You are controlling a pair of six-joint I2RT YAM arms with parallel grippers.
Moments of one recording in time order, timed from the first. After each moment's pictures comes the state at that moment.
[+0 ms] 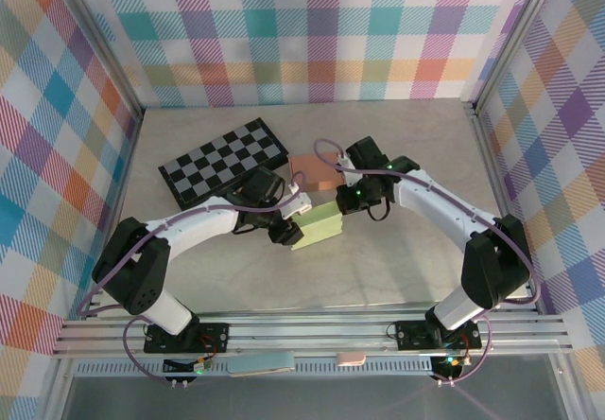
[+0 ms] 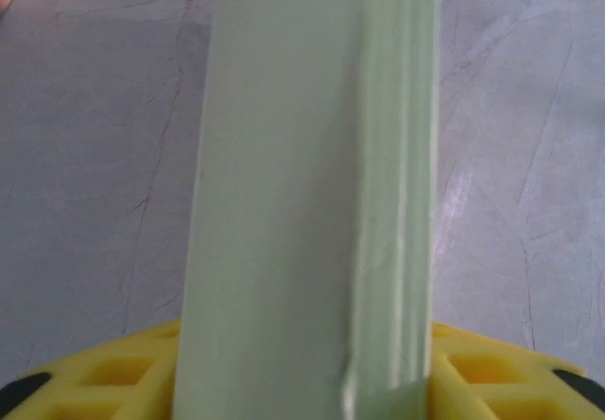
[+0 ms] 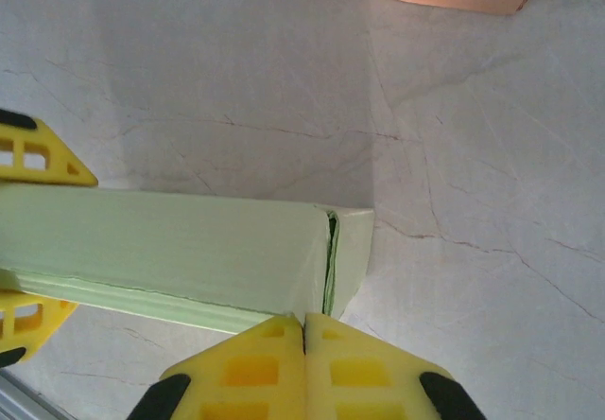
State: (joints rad) left arm -0.61 1.56 0.97 -0.44 0.37 0.34; right arm 0.58 1.56 1.23 -0.80 -0.20 0.22
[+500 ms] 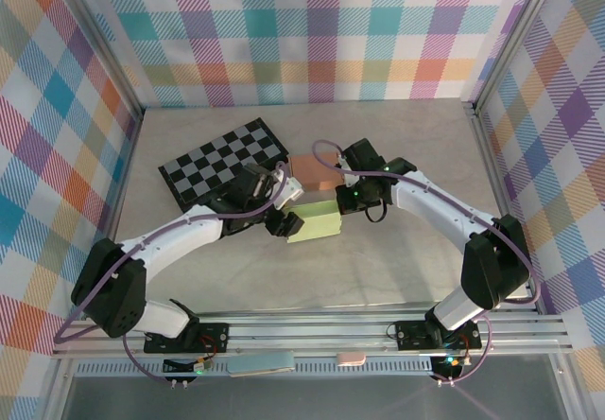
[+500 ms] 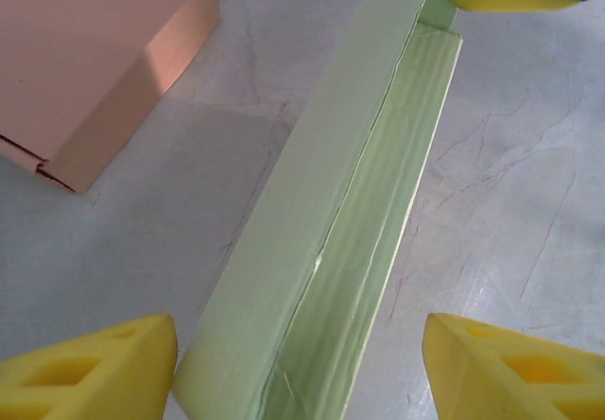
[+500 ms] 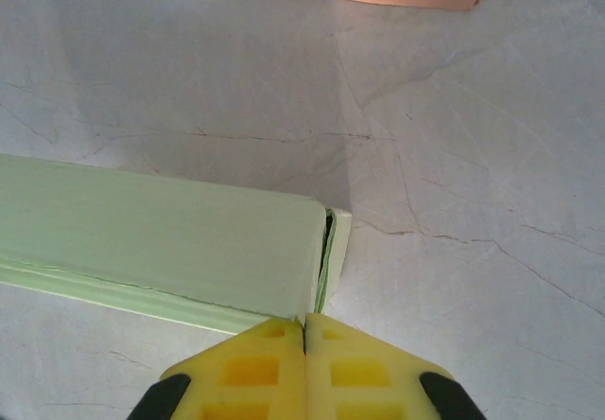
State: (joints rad) left arm -0.60 1.40 0.90 -0.32 0.30 0.17; right arm 0.60 1.56 1.24 -0.80 -0.12 0.30
